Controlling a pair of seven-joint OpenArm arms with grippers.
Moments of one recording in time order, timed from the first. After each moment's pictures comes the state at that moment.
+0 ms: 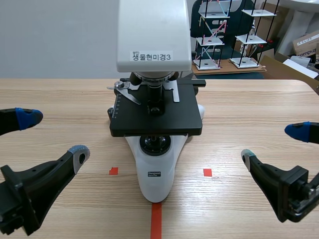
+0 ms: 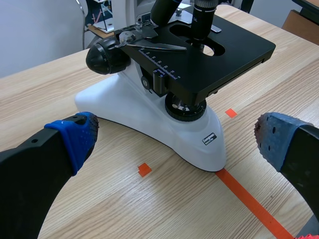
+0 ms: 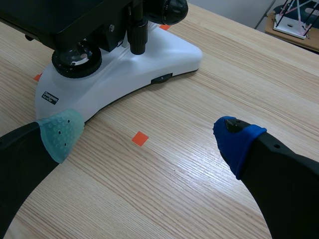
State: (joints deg) left arm 47.5 -32.3 -8.4 120.1 -21.6 -27.0 -9.6; right arm -45.6 30.5 12.3 114.5 16.8 24.9 5.0
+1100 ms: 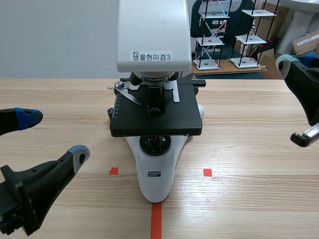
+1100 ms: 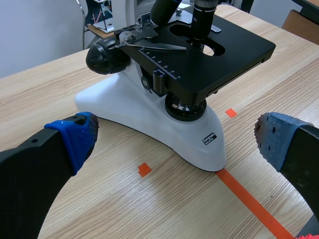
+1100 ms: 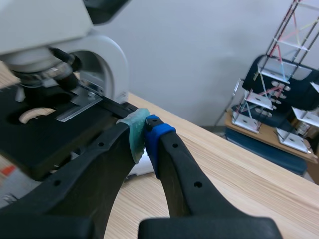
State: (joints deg) left arm 47.5 -32.3 -8.4 120.1 -21.6 -27.0 -9.6; right arm -35.6 30.5 15.7 117.0 17.1 24.7 14.3
